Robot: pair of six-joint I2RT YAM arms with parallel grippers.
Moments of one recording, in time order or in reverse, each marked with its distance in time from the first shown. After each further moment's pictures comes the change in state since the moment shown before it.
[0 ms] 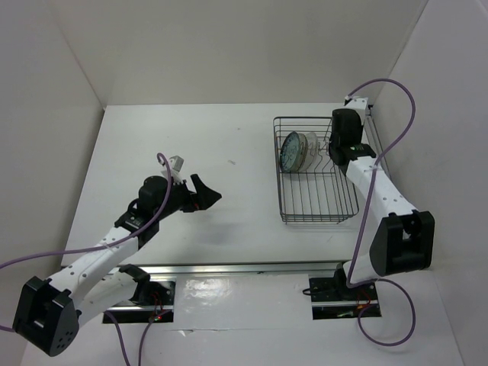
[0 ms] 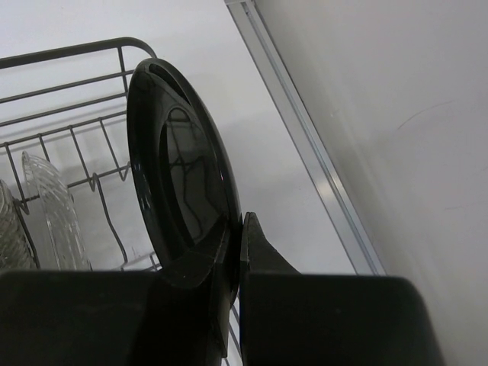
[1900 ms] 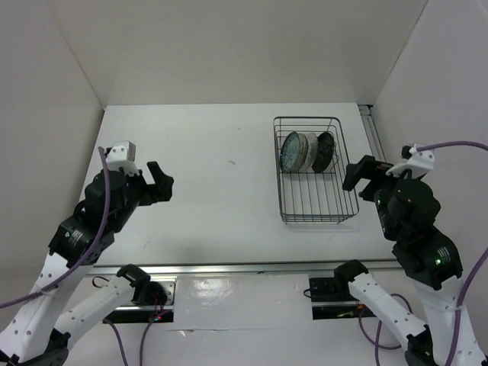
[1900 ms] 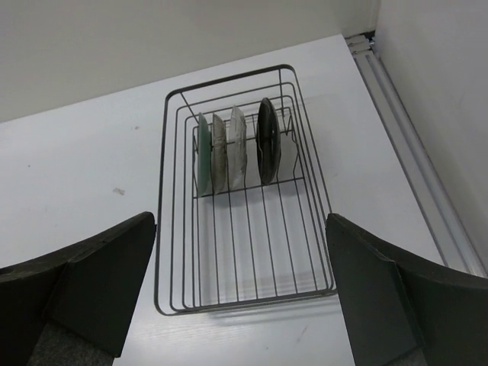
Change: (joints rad) left arm -0.047 -0.201 0.570 -0.800 -0.560 0.263; right arm 0.275 -0.808 0.056 -0.567 -0.157 0.266
